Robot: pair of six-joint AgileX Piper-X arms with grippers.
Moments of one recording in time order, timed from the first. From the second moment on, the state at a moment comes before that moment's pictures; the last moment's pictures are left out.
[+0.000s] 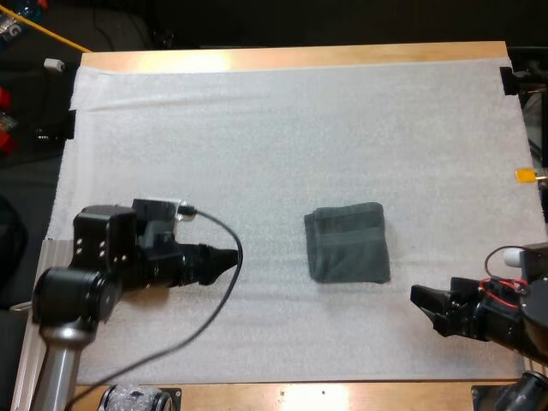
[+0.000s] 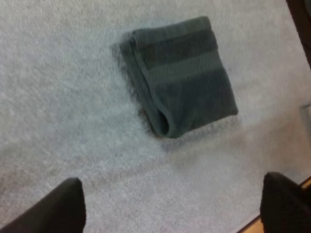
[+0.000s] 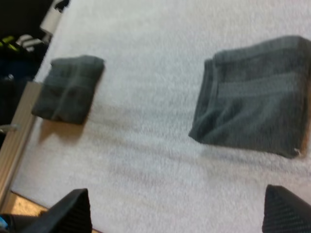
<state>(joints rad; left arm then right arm) -0.13 0.86 -0.89 1.10 0.64 -1.93 0.78 0.56 -0.93 1.12 -0.03 -1.17</state>
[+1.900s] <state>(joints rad) -0.52 1.79 -0.99 0.47 0.65 -2.30 0.78 0.56 -0.93 1.15 -0.03 -1.11</state>
